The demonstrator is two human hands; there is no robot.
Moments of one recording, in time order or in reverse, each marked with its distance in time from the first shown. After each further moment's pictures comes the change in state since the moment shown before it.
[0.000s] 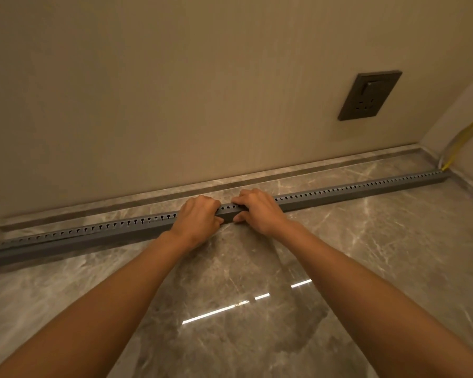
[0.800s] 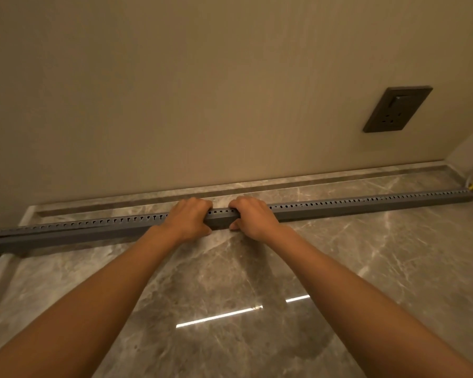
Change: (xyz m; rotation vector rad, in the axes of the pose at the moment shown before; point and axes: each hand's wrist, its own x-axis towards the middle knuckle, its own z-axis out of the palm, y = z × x) left_hand -0.017 -0.042 -0.022 0.065 -0.135 -0.087; right_hand 0.014 -0.043 0.010 -0.052 -0.061 -0.050
